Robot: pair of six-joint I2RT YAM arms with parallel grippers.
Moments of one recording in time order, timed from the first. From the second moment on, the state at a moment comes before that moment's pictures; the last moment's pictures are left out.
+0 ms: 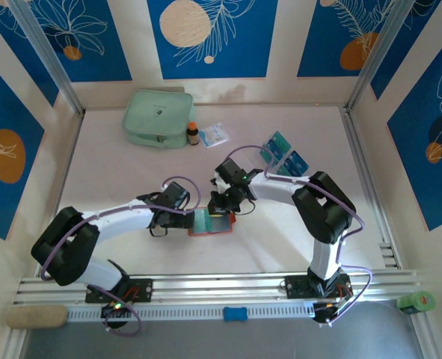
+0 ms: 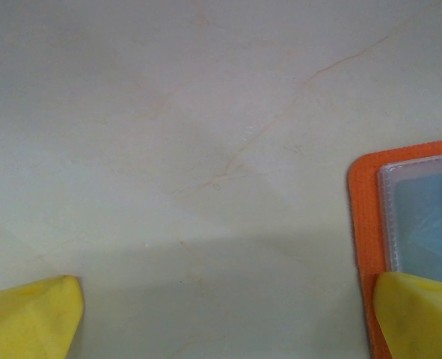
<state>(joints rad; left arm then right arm) -0.68 1.44 0.67 -0.46 -0.16 -0.57 0.74 1.85 1.10 -0.43 -0.49 0.65</state>
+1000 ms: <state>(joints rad) -0.66 1.35 0.74 -0.49 -0.16 -0.57 0.77 1.83 1.17 -0.50 -0.48 0.64</state>
